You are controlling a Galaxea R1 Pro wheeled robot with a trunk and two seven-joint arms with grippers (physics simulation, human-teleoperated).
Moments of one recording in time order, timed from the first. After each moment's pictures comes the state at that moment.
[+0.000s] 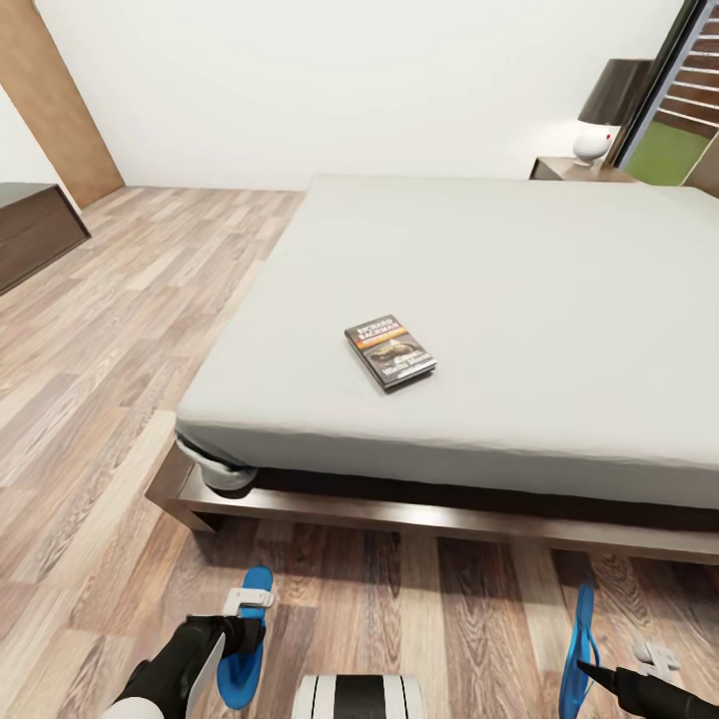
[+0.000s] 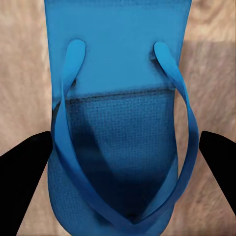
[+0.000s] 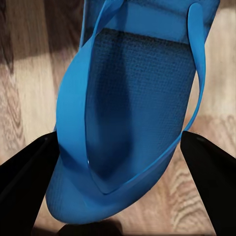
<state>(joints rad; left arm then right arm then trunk) -0.50 -0.02 0.13 -0.51 -0.20 0.41 -0.11 -0.47 -0.50 -0.15 -0.13 -0.24 0.06 0.95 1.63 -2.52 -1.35</state>
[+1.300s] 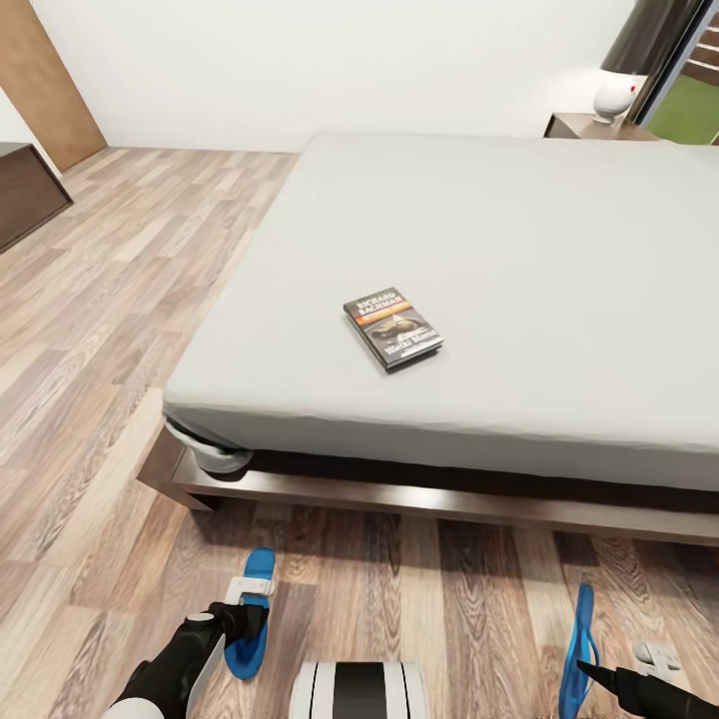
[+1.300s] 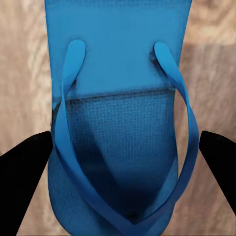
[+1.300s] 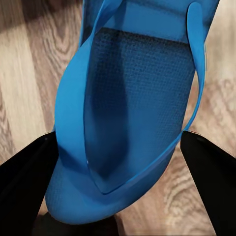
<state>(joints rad) -0.50 -0.02 0.13 -0.51 -0.20 0.25 -0.11 -0.47 -0.50 -0.15 -0.13 -0.24 0.06 0.95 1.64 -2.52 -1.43</state>
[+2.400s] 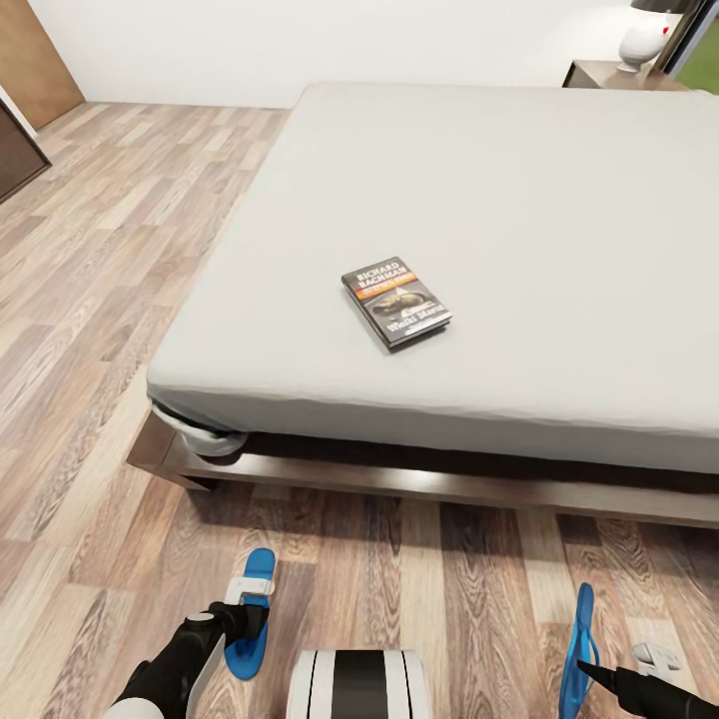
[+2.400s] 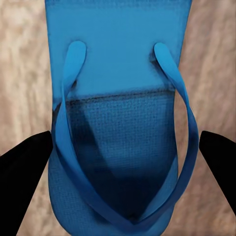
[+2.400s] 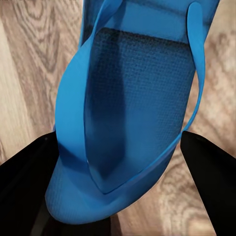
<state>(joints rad) -0.50 -0.02 0.13 -0.51 -0.20 0.25 -0.11 -0.47 -0.50 -0.15 -0.13 -0.24 0.06 0.95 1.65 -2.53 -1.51</state>
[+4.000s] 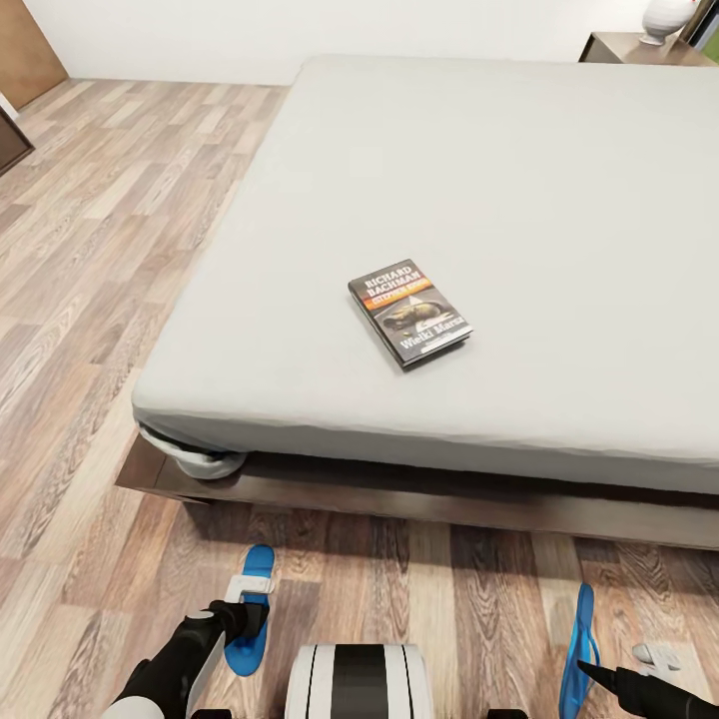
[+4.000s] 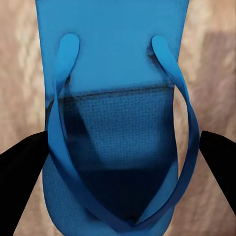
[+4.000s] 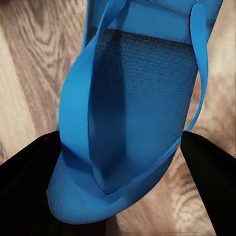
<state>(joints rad) -0.50 -0.02 0.13 -0.52 -0.19 0.26 -0.12 -0.47 -0.50 -0.15 -0.13 -0.24 0.06 0.95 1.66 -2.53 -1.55</state>
